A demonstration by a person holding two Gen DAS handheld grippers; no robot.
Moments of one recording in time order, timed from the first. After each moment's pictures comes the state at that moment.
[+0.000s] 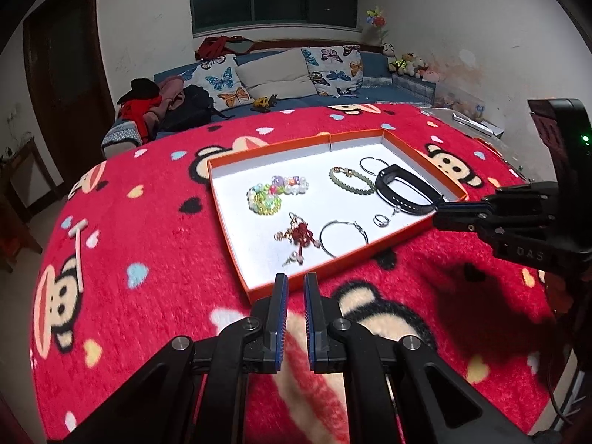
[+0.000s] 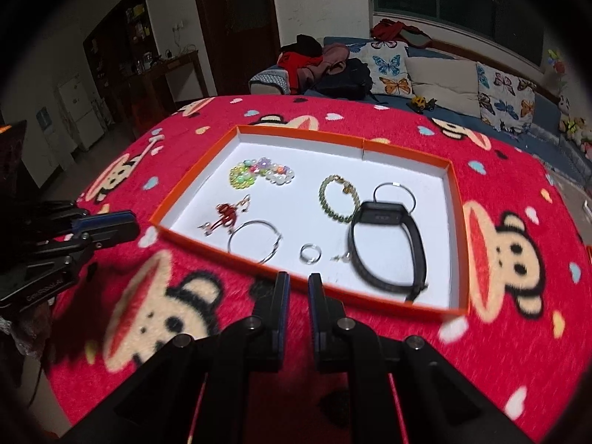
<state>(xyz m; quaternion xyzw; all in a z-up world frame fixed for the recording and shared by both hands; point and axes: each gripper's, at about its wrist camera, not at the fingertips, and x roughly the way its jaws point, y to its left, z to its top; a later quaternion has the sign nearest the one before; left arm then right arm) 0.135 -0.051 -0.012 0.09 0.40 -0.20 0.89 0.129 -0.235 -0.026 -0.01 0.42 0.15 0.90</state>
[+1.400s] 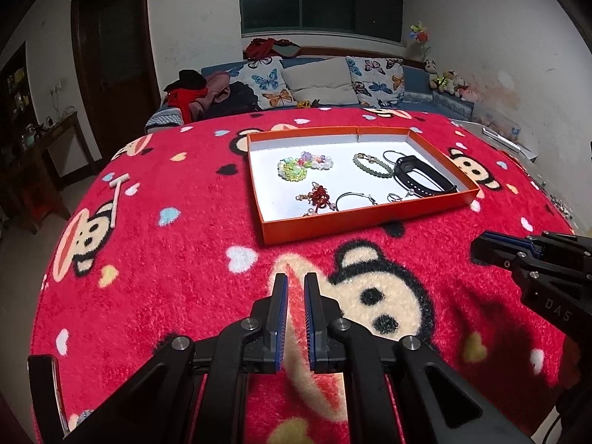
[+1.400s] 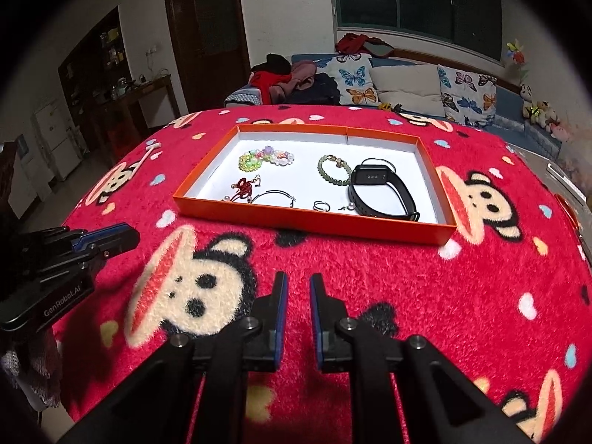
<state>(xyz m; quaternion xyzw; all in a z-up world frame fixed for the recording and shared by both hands) 0.075 -0.043 -0.024 0.05 0.39 -0.11 0.91 0.062 -0.216 -0.035 0.01 0.38 0.08 0.92</state>
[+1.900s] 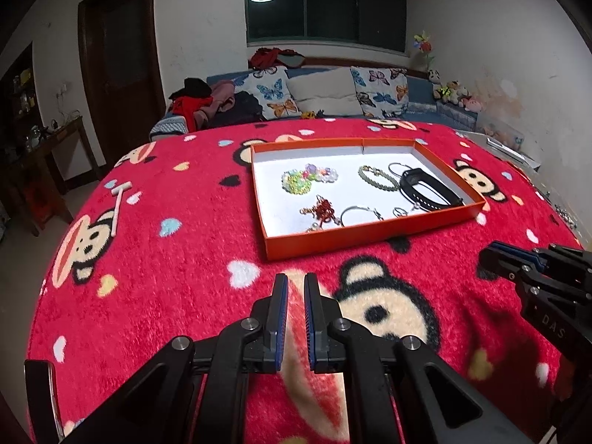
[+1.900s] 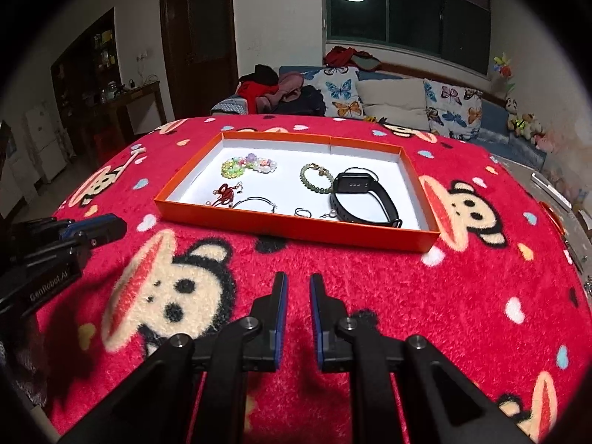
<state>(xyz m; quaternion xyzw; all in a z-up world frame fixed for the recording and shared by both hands) 0.085 -0.045 -0.027 0.05 0.36 -0.10 0.93 0.059 -0.216 -0.040 -0.01 0.35 0.05 0.93</state>
